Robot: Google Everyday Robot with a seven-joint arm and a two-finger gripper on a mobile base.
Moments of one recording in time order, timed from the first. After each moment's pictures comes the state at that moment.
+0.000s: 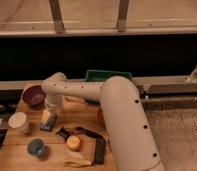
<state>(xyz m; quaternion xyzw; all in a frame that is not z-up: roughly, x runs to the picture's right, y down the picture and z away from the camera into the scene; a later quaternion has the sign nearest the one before) -0.270 0.162 0.866 -0.42 -0.01 0.29 0.86</state>
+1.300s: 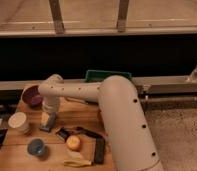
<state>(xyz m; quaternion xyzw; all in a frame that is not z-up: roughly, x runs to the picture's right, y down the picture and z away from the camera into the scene) -0.280 0.170 0.859 -0.42 -0.01 0.26 0.87</state>
